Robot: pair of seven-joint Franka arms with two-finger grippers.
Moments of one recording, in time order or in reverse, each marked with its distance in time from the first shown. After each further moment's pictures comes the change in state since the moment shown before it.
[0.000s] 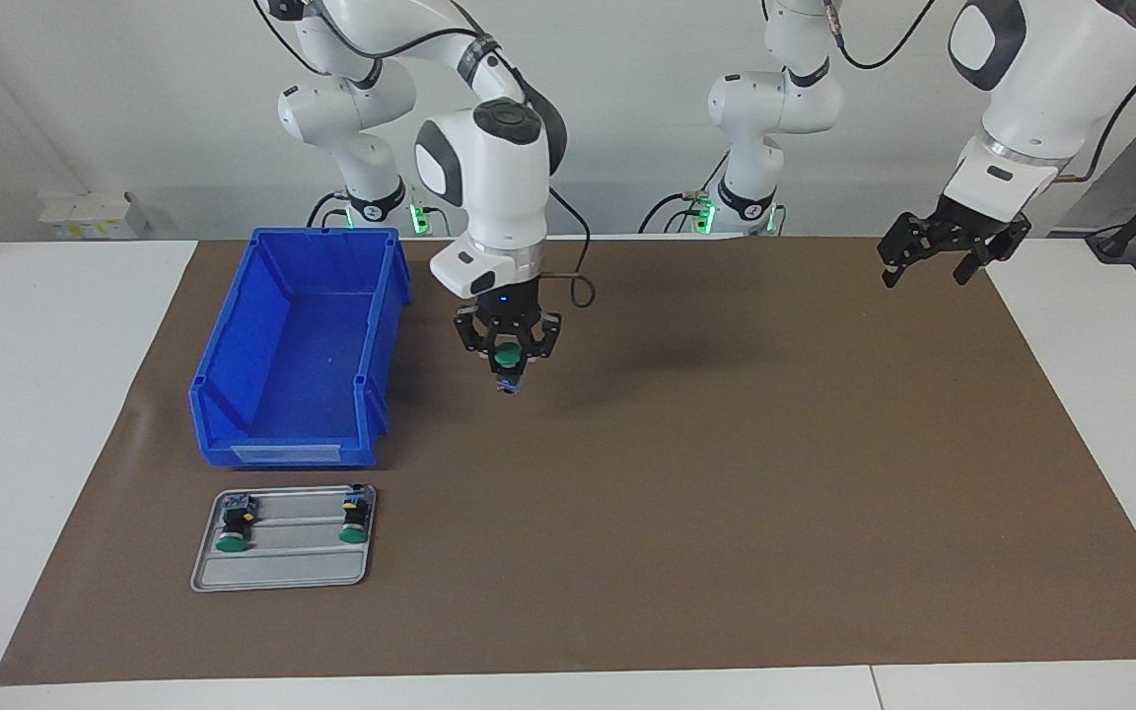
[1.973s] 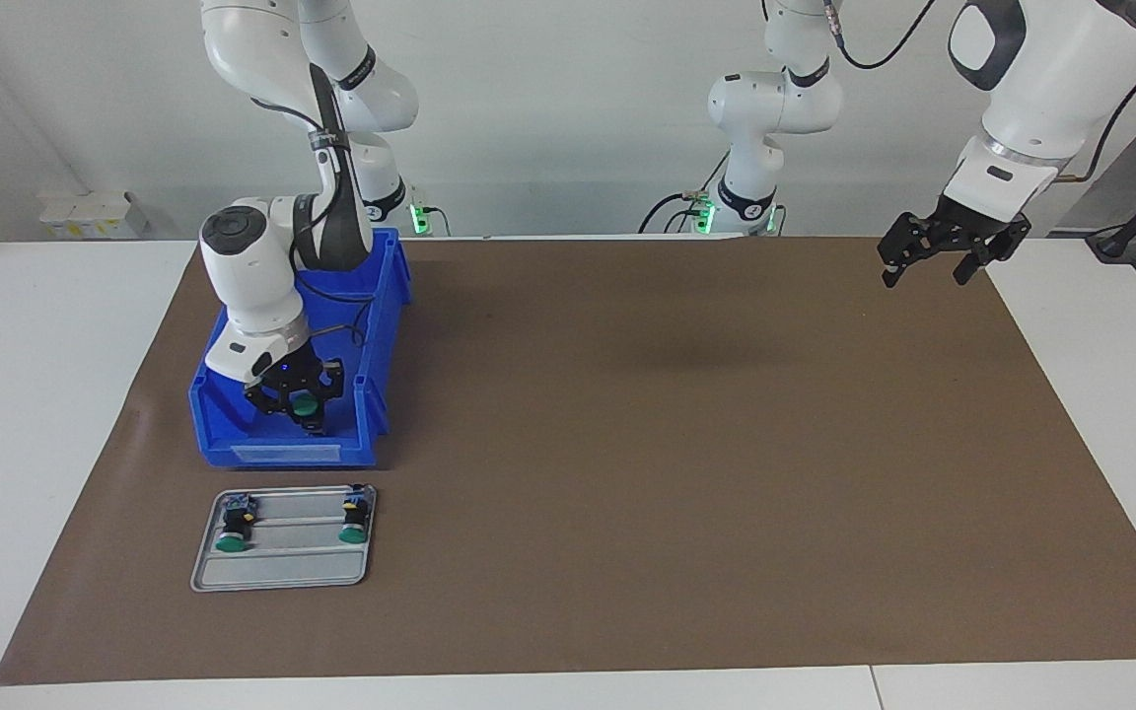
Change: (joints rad) left arm 0.000 0.000 0.000 0.000 0.000 0.000 0.000; right arm -0.479 -0.026 0.000 -0.440 0.087 0.419 -0.939
